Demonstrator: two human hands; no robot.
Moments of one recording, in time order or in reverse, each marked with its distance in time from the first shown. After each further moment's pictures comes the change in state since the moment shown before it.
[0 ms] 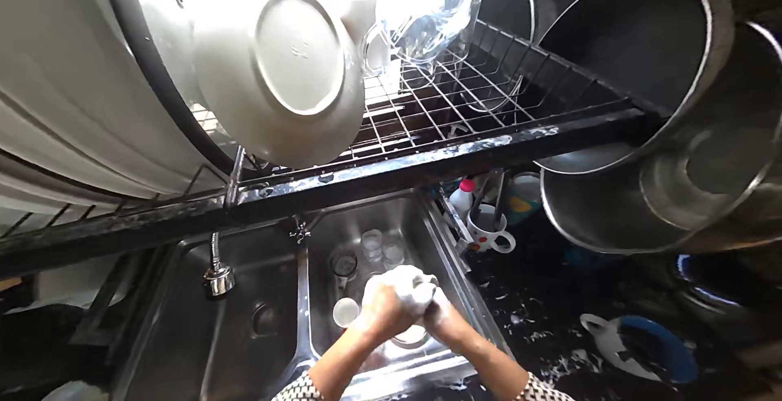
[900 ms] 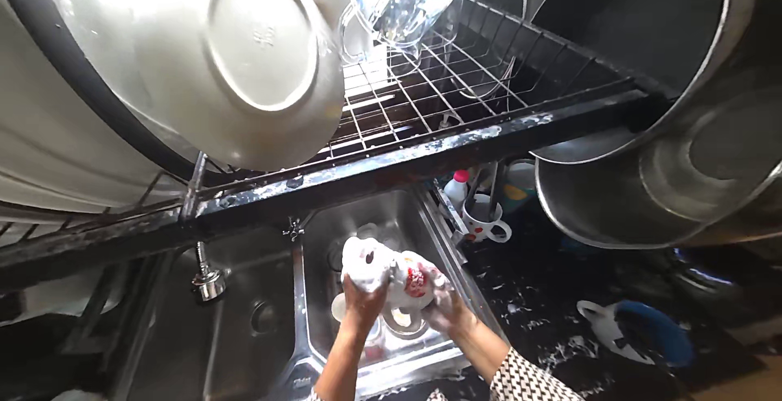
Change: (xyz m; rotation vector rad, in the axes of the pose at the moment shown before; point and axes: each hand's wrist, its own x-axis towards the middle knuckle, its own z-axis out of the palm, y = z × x) left_hand -0.007 -0.016 0.015 -0.576 0.593 -0.323; right_hand 0.019 0.022 0.002 1.221 0.006 0.058
